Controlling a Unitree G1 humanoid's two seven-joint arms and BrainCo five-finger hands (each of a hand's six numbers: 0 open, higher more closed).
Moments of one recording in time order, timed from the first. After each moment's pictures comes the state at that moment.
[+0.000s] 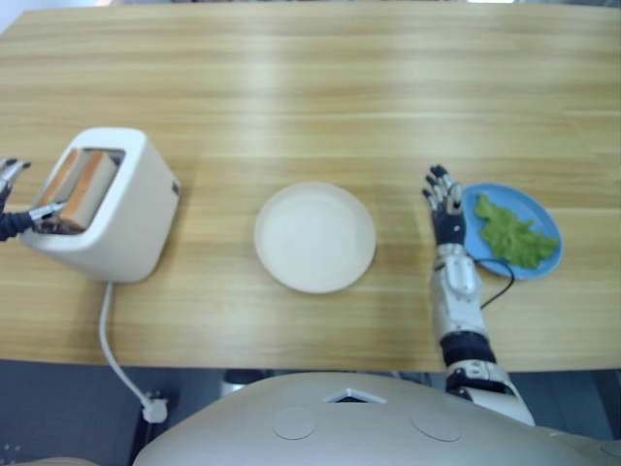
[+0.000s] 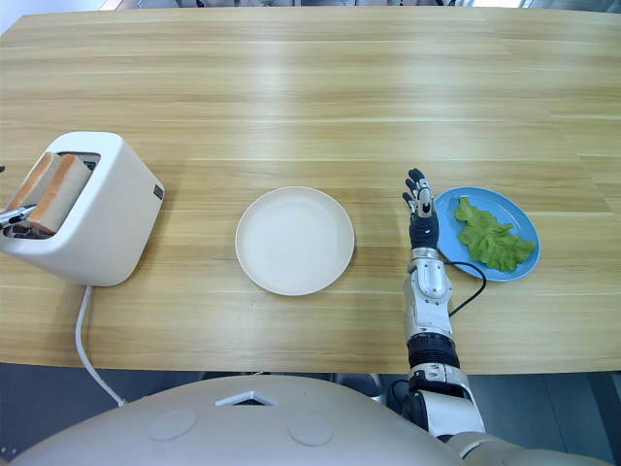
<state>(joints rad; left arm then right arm) 0.36 1.04 0.42 0.09 0.66 -0.10 0.02 -0.08 -0.12 -0.20 0.53 0.13 -0.51 0.08</state>
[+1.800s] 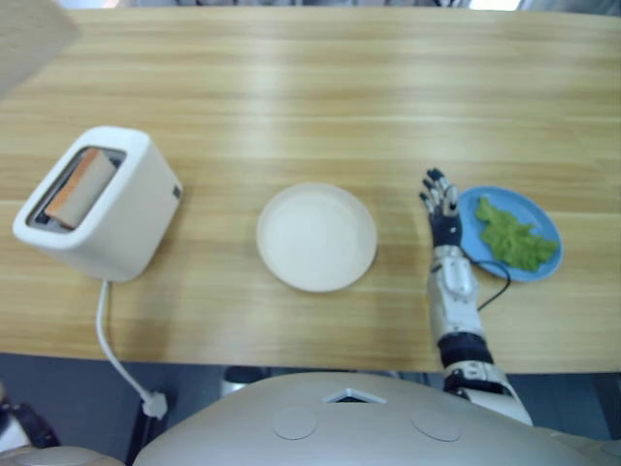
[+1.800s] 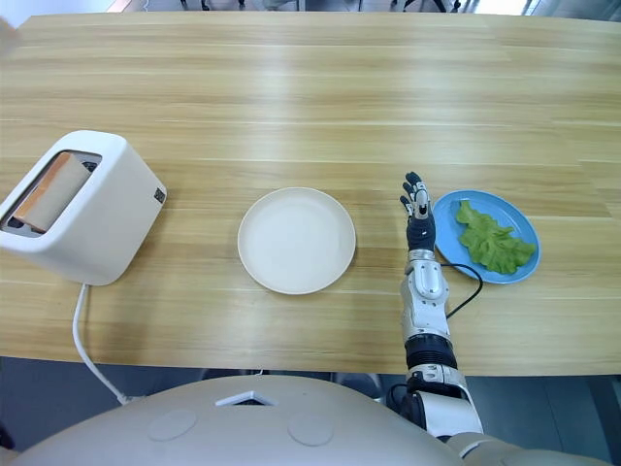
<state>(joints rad) 0.00 0.70 0.65 -0.56 -0.27 -0.21 -0.02 -0.09 -0.11 -0.19 0.54 0.12 -0.49 0.07</state>
